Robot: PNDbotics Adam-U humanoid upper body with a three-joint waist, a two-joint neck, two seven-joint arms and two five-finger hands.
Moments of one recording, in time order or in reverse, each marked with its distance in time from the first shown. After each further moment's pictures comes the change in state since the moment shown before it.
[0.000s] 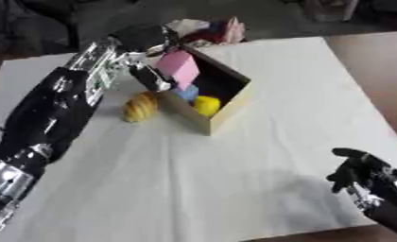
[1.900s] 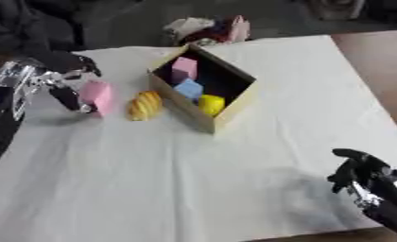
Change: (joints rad) left arm 0.146 0.227 0.137 0.113 -0.089 -0.018 -0.188; right arm 0.017 -0.011 -0.013 -0.001 0.002 -0.002 -0.021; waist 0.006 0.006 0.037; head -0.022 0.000
